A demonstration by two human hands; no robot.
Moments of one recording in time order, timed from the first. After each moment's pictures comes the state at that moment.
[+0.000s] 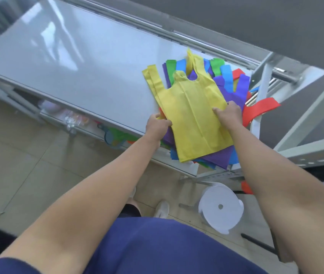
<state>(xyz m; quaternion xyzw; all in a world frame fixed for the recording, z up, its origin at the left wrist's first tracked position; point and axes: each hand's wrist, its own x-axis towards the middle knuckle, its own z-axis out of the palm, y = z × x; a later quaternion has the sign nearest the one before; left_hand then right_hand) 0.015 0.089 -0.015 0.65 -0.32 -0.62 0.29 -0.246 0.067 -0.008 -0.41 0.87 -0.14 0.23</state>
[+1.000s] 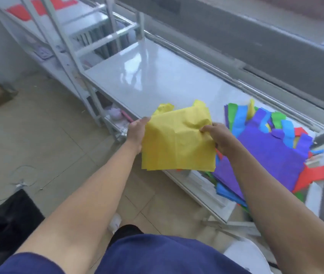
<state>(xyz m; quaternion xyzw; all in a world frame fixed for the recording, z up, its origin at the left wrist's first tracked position) 0.260 0.084 0.025 0.64 -0.19 -0.54 0.52 -0.013 0.030 0.055 -0.45 0.64 -0.24 0.58</state>
